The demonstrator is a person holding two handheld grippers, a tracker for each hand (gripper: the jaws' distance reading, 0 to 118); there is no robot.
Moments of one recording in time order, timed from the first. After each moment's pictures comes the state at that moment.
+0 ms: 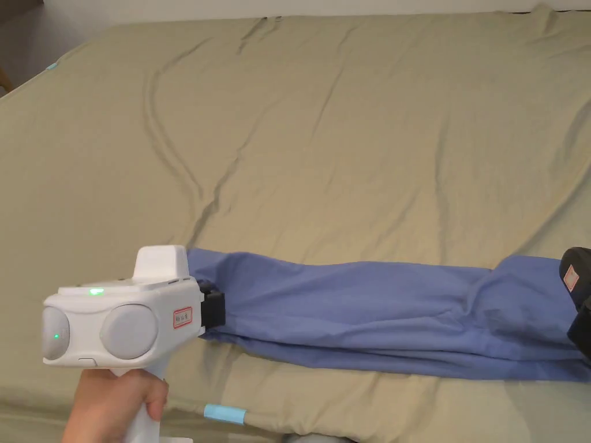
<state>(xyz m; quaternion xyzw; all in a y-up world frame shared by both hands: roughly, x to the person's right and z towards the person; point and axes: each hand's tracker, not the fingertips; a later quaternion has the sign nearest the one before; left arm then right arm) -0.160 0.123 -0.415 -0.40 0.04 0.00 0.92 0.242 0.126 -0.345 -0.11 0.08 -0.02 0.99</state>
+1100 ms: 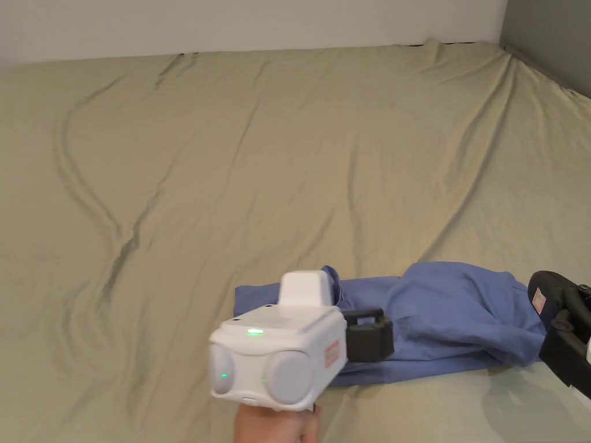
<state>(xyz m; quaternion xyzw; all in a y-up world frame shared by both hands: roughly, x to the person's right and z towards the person) 0.011 0.091 -0.429 -0.34 -0.18 0.12 0.92 0.285 0.137 -0.305 -0.13 0.02 -0.02 0.99</state>
